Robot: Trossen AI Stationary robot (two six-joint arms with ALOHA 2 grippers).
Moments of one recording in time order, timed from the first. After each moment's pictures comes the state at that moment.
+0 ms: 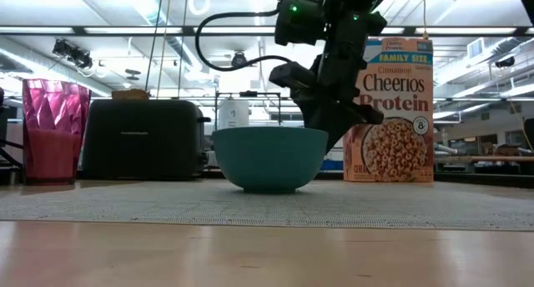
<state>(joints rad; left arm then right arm) -0.01 0.71 1.06 0.05 0.16 -0.36 -0.03 1.85 1.28 -0.67 0.00 0.99</state>
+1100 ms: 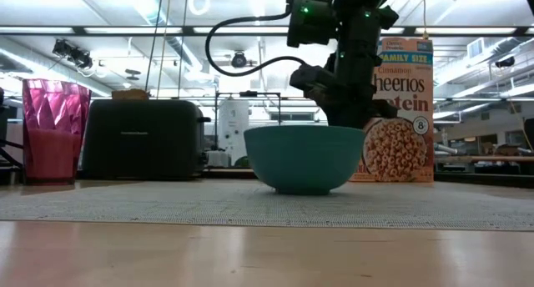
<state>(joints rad) -0.01 0.70 1.06 0.05 0.16 -0.35 -0.03 1.80 1.25 -0.78 0.04 0.92</state>
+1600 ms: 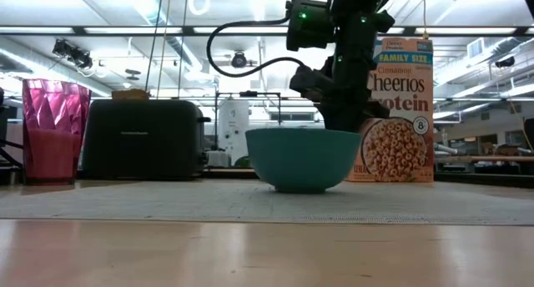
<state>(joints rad) -0.01 0.70 1.06 0.05 0.16 -0.35 -0.08 1.80 1.25 -0.76 0.08 0.82</state>
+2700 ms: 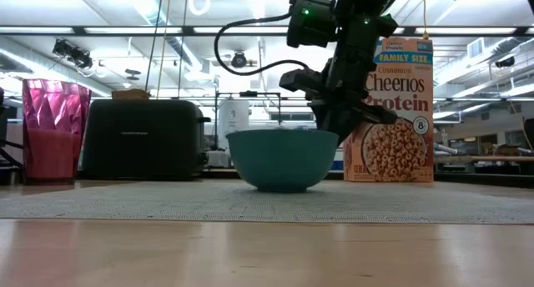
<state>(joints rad) -0.01 0.70 1.06 0.05 0.16 -0.36 -0.05 1.78 1.20 -0.64 0.06 1.13</state>
